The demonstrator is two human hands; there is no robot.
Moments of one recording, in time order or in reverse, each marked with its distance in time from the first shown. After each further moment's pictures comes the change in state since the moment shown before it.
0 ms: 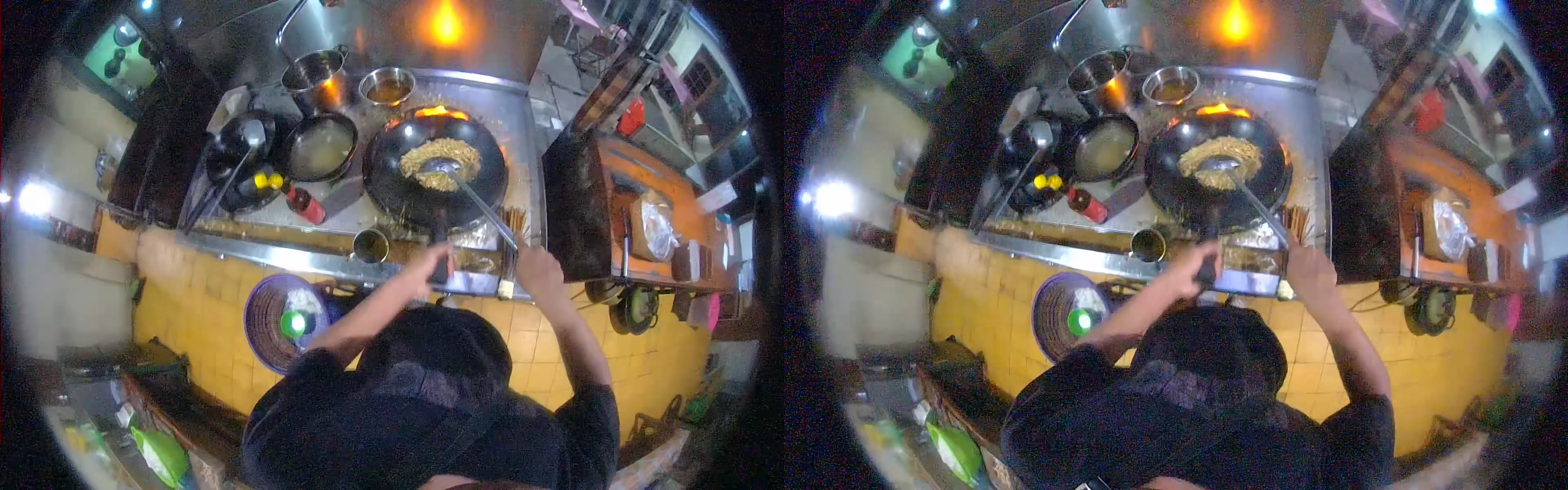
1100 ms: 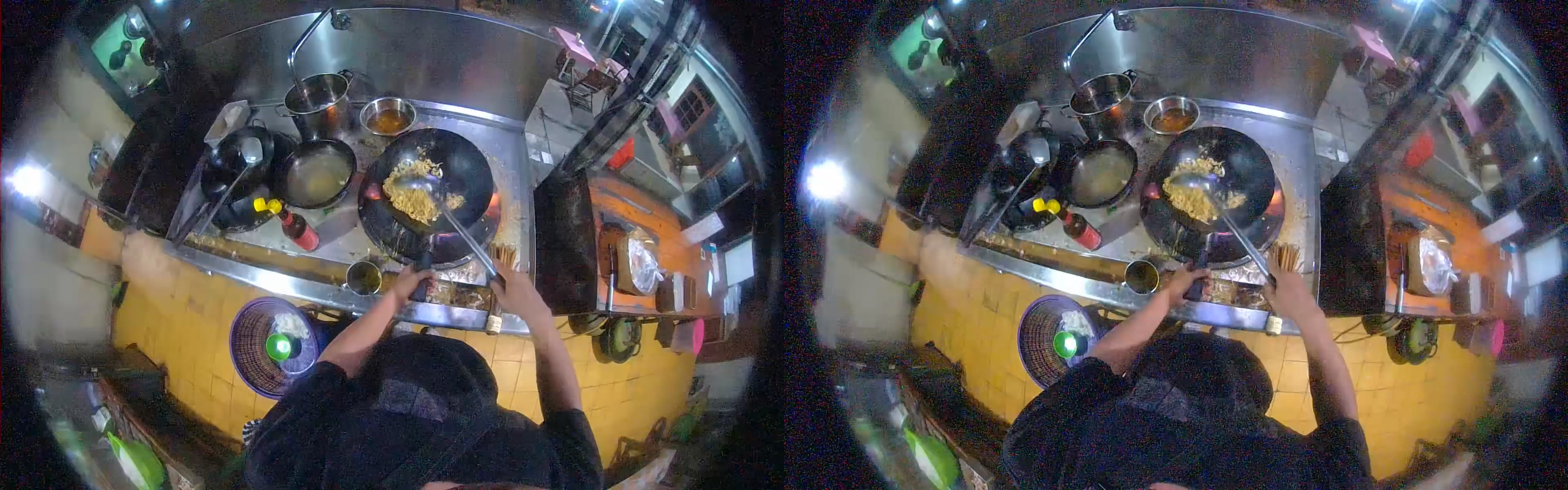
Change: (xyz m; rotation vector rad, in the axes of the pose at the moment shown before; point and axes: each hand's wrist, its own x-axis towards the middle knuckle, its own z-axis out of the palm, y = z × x) left_hand 0.098 -0.007 -0.084 0.154 0.011 0.164; right_hand 0.040 -0.003 0.011 0.491 0.058 -0.292
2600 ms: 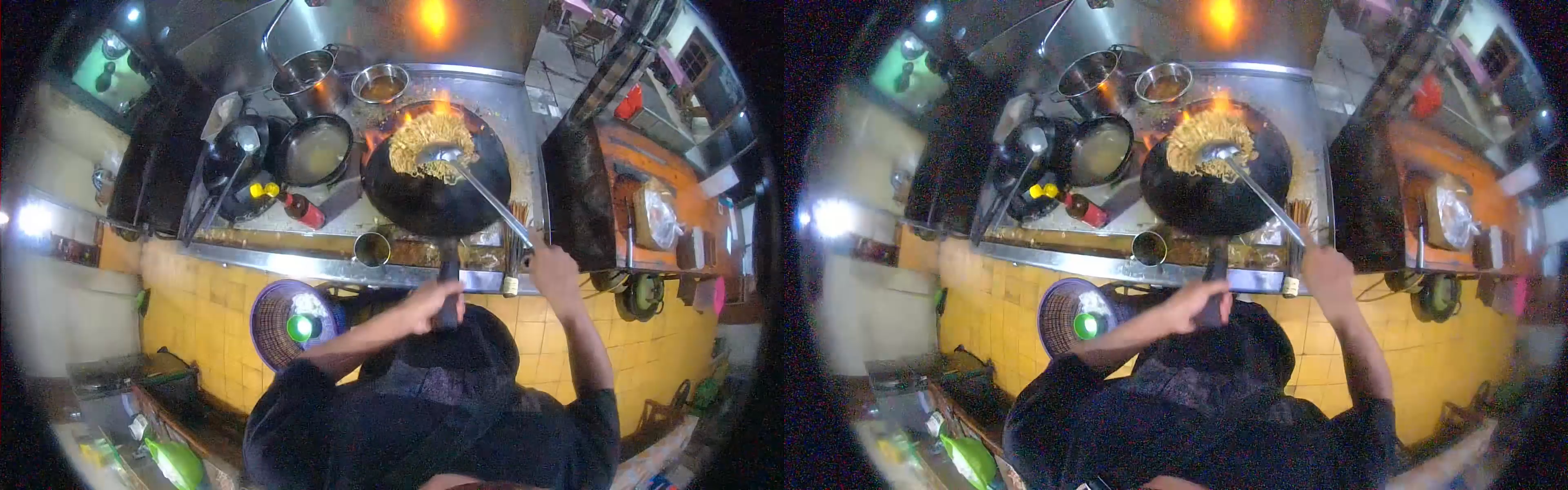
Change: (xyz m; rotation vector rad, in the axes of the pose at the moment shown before) left_hand -0.152 0.036 0.104 0.046 -0.059 -0.314; right_hand -0.044 -0.027 -0.041 -0.447 -0.144 0.362
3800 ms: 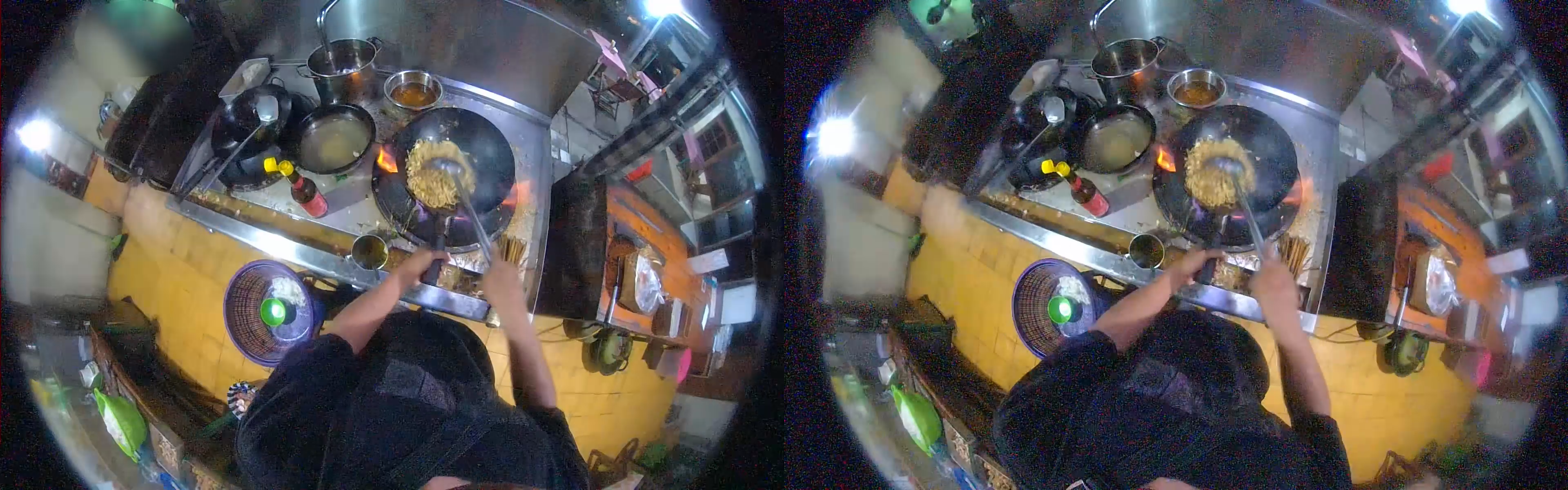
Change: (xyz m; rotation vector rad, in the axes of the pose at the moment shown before) left_hand 0.182 -0.006 -0.113 0.018 0.102 0.343; right_hand 0.057 -0.074 0.030 0.307 -0.022 0.090
